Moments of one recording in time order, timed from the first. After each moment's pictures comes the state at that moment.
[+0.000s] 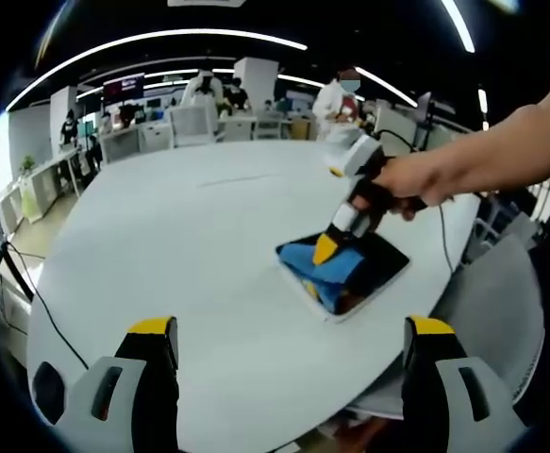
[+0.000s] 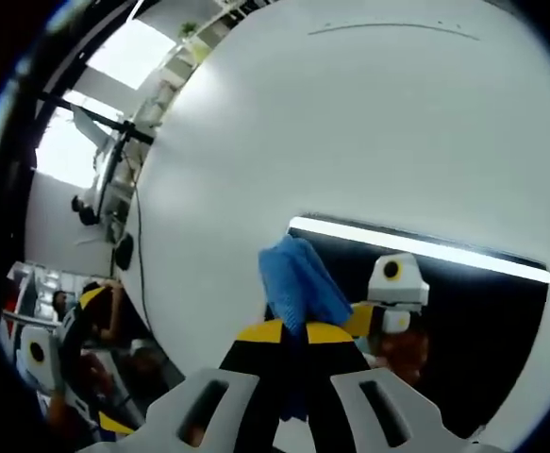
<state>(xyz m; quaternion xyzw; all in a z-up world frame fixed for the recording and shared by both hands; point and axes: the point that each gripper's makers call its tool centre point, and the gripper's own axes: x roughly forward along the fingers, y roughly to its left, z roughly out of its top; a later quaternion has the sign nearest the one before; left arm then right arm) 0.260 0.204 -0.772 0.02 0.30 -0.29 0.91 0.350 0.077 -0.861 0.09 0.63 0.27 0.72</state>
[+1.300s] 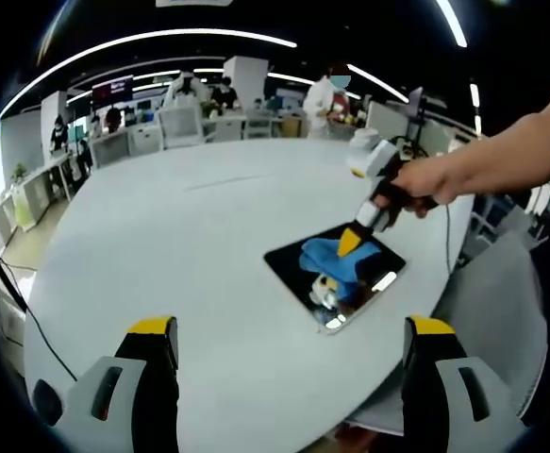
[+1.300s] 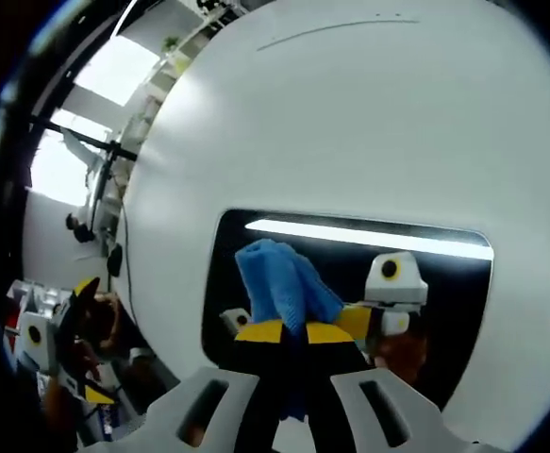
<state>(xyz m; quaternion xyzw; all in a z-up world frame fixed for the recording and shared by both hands) 0.272 0.182 -0.772 0.03 0.30 -0.31 0.90 0.354 0.006 -0.870 0.11 0.63 0.24 0.73</state>
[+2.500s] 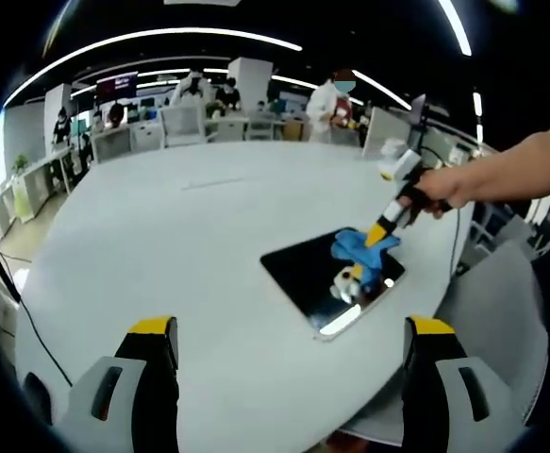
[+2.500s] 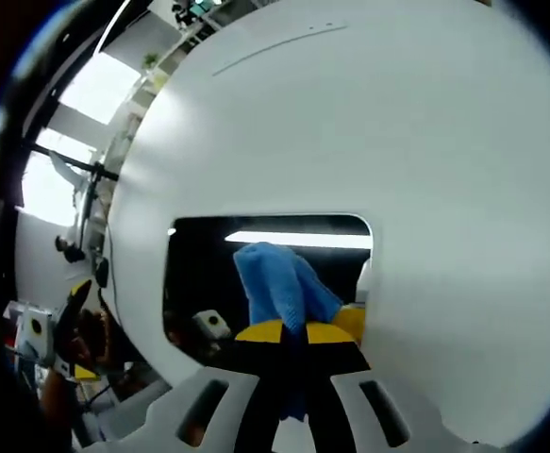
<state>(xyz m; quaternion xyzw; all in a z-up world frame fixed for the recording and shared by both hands) 0.277 0.176 -0.778 0.01 0.30 -0.31 0.90 0.355 -0.078 -0.872 0.12 0.62 0.19 0.75</state>
